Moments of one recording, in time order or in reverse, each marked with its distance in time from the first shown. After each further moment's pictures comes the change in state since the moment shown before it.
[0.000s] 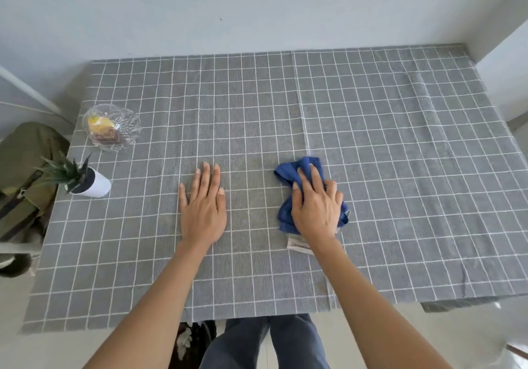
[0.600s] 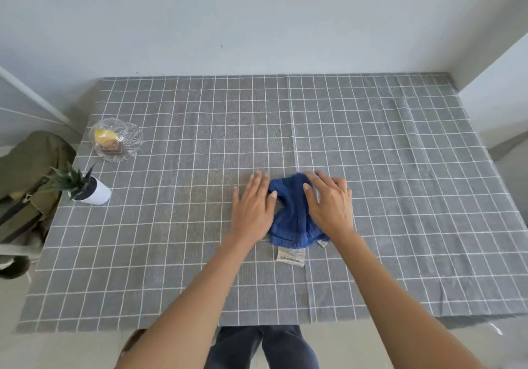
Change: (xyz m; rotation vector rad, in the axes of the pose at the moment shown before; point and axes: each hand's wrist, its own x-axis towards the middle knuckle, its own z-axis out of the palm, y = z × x) left_hand 0.010 0.119 -0.016 -0.230 -0.163 0.123; right_hand 0.043 0.047 -0.041 0.141 -0.075 -0.127
